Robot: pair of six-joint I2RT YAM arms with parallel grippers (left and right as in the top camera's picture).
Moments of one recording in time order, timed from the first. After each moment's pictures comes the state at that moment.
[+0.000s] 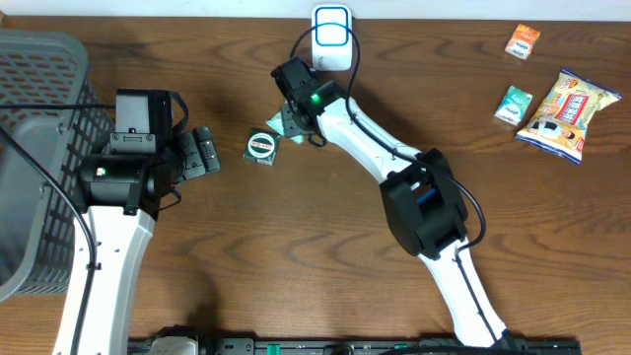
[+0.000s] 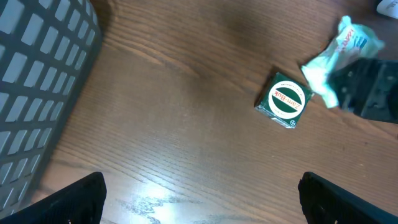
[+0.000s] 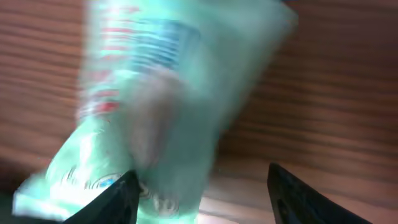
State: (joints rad) left arm -0.05 1.27 1.26 -1.03 -0.12 -0.33; right arm 0.62 2.46 2.07 -0.78 0.19 0.47
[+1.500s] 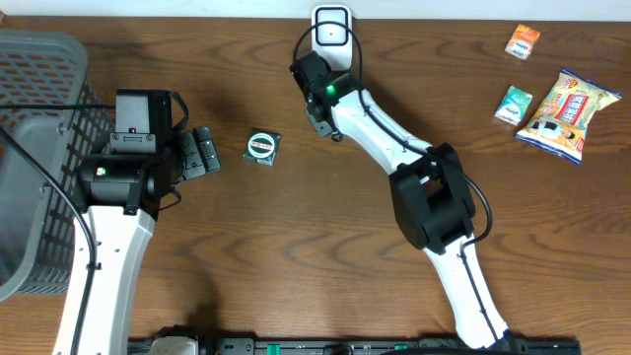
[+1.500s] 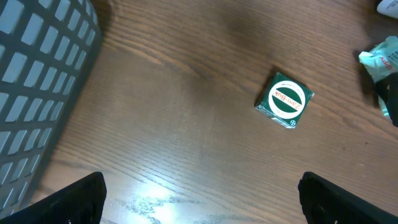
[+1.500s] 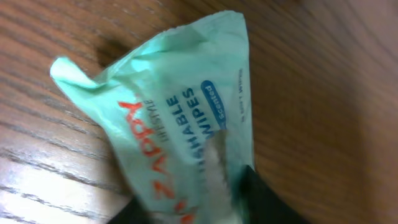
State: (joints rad) left arm -0.05 1.27 1.26 -1.03 -0.12 -0.33; right arm 0.57 2.47 2.06 -0.82 0.35 0.01
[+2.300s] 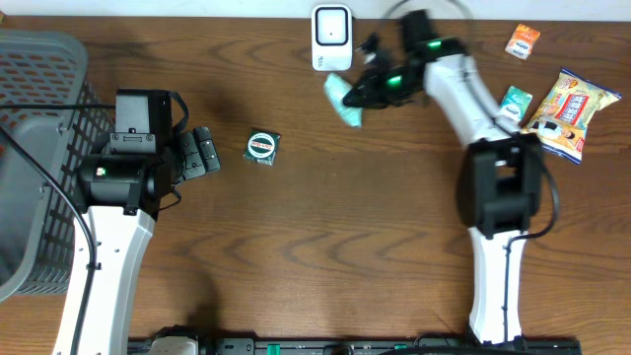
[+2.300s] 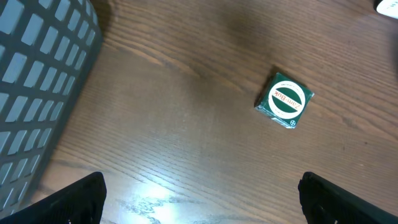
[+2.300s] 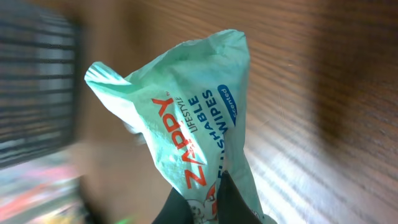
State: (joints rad) left arm -0.05 1.27 1.26 -1.03 -0.12 -0.33; right arm 0.18 2.38 2.07 -0.95 -0.88 0.03
